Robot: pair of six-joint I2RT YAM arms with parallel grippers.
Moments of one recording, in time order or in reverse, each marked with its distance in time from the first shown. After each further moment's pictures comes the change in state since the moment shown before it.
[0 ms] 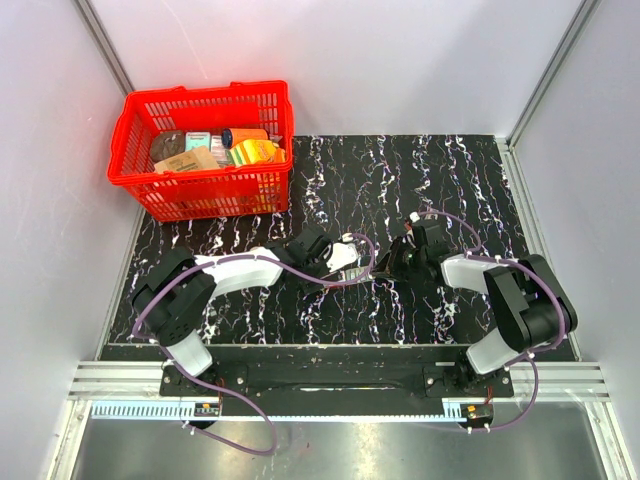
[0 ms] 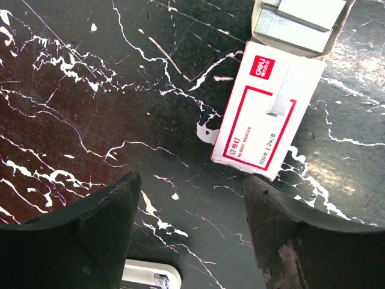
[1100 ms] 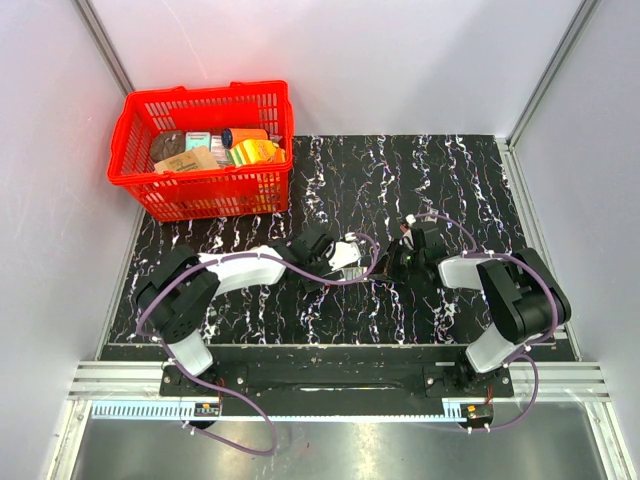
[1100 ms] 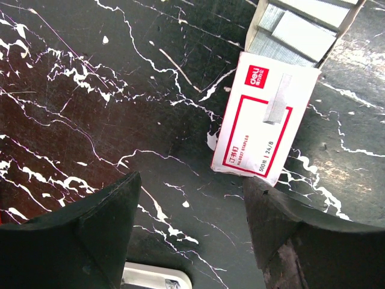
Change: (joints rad) left arm -0.003 0.023 0.022 0.007 -0.022 0.027; right arm 0.004 0.053 -0.023 0.103 -0.085 0.019
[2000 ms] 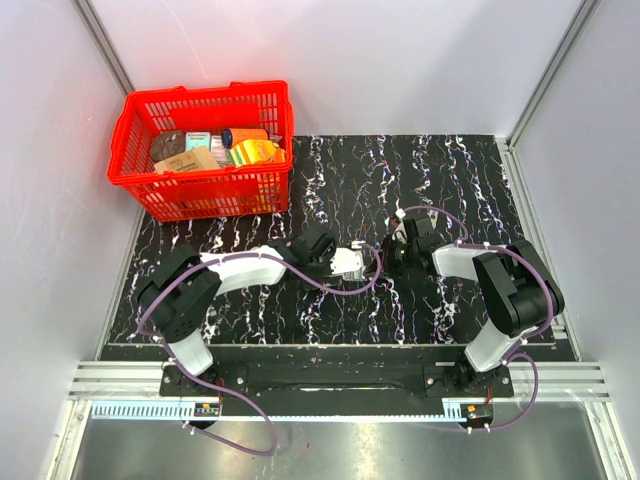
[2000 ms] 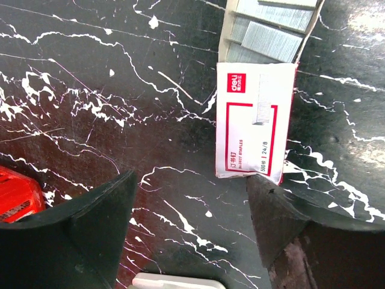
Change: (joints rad) left arm -0.003 0.013 0.008 0.026 0.032 0.210; right arm 0.024 0.056 0.126 -0.165 -0.002 -0.114
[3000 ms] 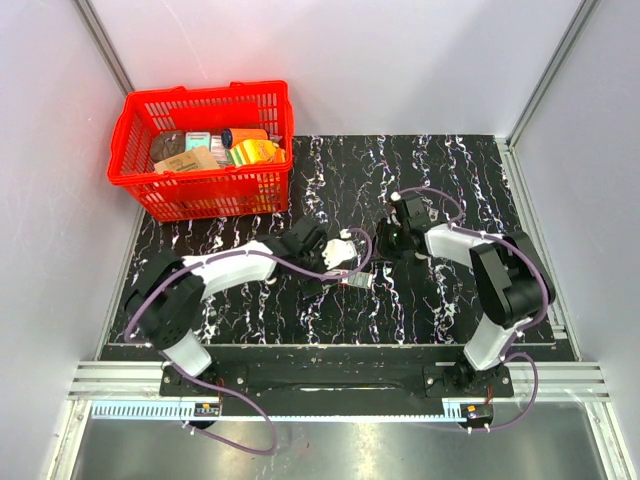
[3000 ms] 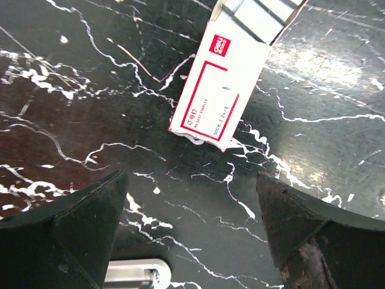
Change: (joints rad) left arm 0.054 -0.104 0.007 -0.140 0.179 -0.205; right arm 0.015 0.046 0.222 -0.216 0.159 -0.060
